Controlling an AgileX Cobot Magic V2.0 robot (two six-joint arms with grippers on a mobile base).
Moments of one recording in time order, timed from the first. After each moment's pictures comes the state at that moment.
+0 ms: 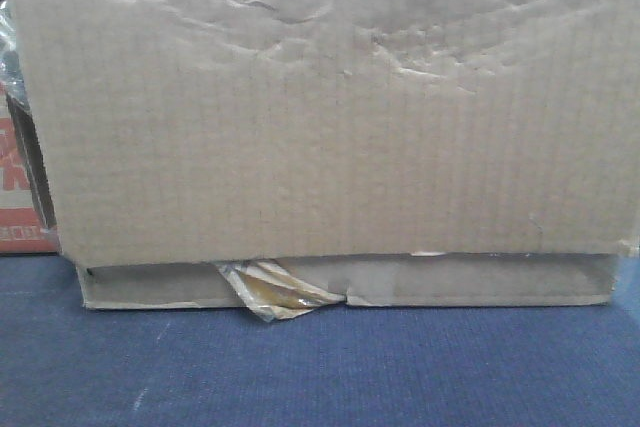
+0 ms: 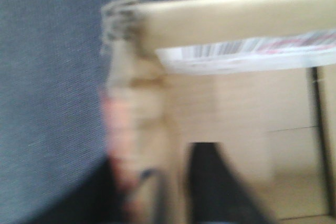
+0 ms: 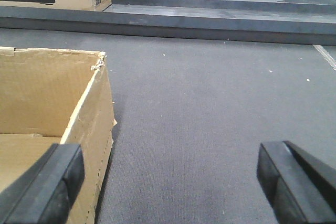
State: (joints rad) left arm 0.18 1.73 -1.49 -0.01 1.10 0.28; right arm 0.05 0.72 -0.83 0.11 0.46 -0.09
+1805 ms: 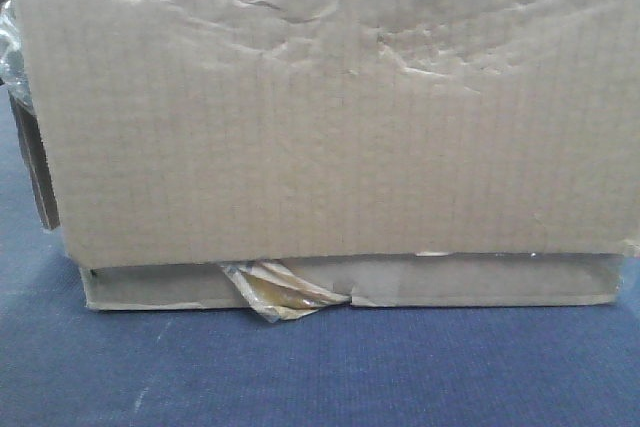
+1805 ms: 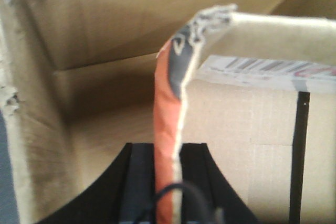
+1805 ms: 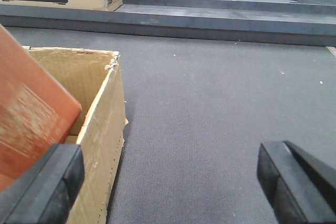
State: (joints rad) left arm -0.47 1.70 -1.82 0.05 1.07 -0.34; right arm 0.08 0.72 -0.83 0.12 0.46 -0.09
